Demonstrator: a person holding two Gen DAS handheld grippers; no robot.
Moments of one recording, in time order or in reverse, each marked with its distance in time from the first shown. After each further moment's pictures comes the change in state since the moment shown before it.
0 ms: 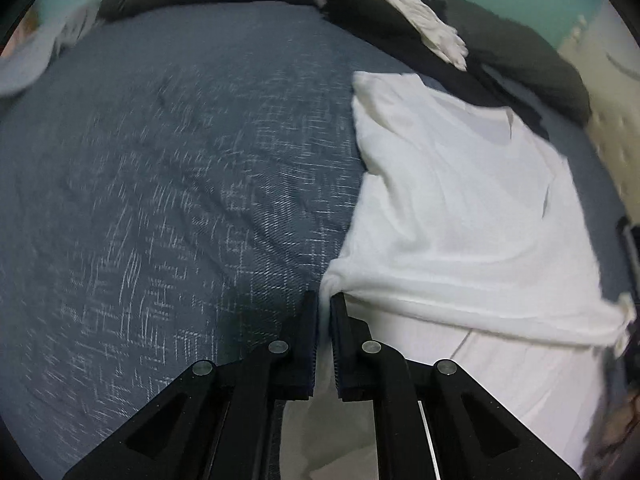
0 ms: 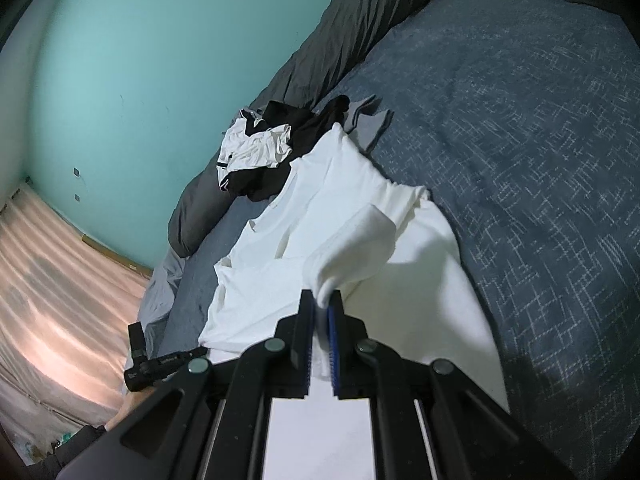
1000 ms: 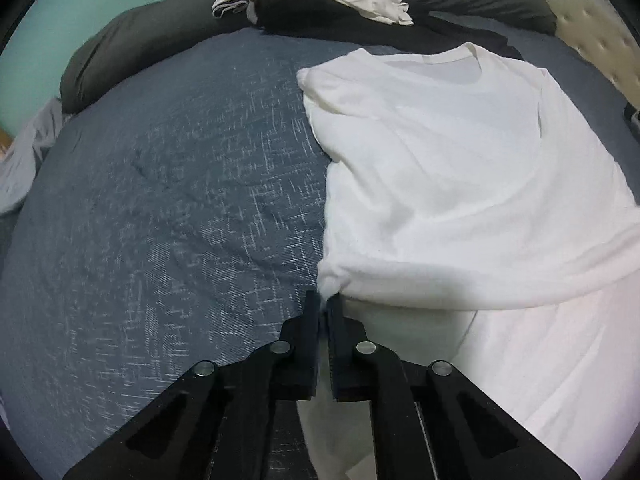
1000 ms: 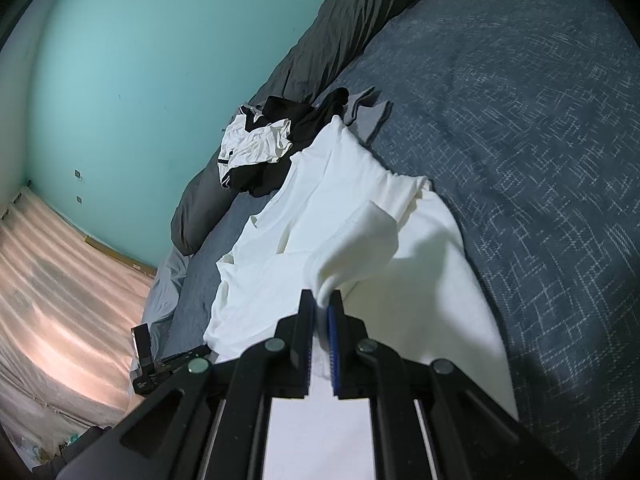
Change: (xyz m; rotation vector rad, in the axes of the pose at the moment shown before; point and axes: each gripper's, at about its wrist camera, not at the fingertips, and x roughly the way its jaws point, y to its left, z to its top) left arm 0.004 -0.036 -0.004 0.355 -0.026 0.158; right arm 0.004 -0.002 0.001 0.016 0.023 0.016
